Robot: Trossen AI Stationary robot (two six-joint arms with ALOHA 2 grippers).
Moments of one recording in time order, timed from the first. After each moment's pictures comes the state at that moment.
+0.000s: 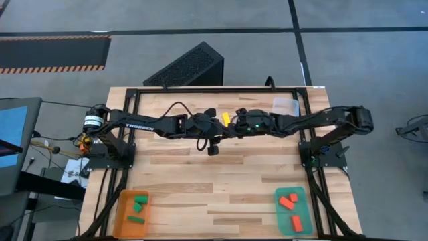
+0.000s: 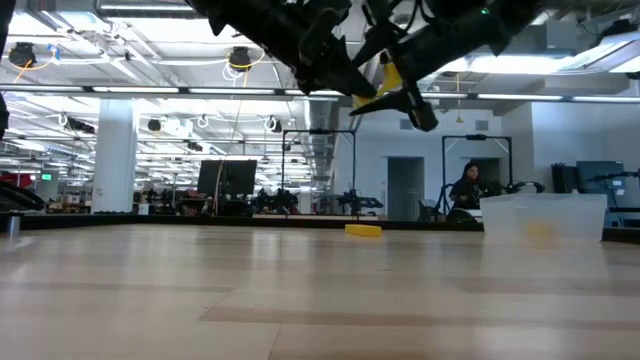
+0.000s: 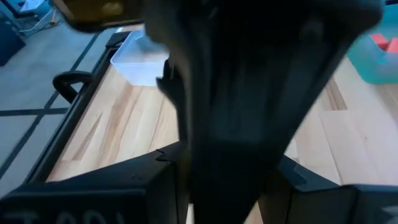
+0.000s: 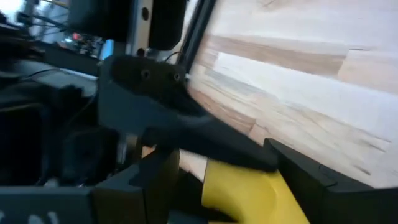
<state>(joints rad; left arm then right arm) 0.05 1.67 1.17 -0.01 -0.12 0.14 -0.09 1.43 0.86 0.19 0.02 1.15</state>
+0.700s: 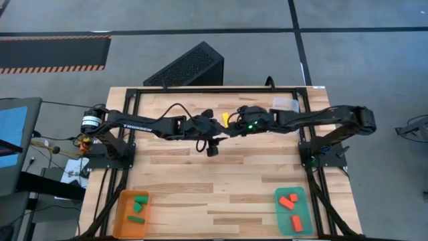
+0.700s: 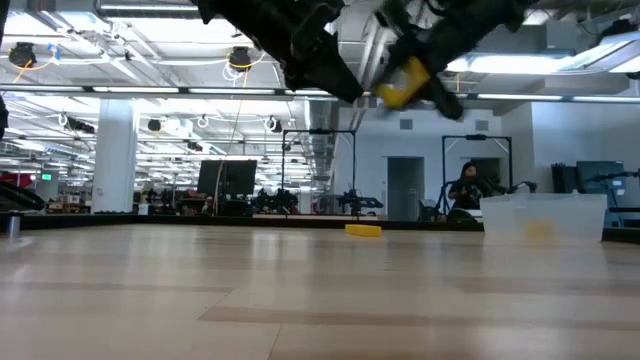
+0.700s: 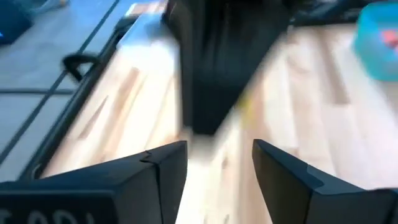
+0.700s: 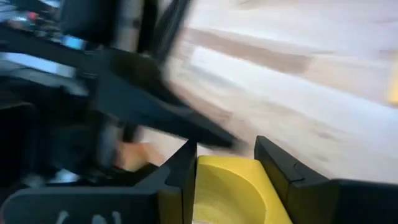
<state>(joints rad) 0.04 1.64 1.17 -0.07 -0.18 0.07 -0.12 1.38 0.96 -0.13 0.04 1.09</state>
